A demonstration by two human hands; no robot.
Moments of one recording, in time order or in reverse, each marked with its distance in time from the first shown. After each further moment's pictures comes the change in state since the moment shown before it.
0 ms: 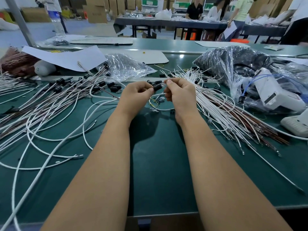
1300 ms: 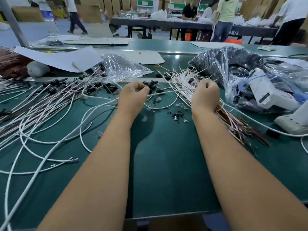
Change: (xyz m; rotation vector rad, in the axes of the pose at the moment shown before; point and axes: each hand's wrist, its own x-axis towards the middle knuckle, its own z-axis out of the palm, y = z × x) left_hand 0.002 0.002 0.011 -0.019 0.142 -0.063; right_hand 0.021 -0.001 -0.044 -0.429 0.485 0.007
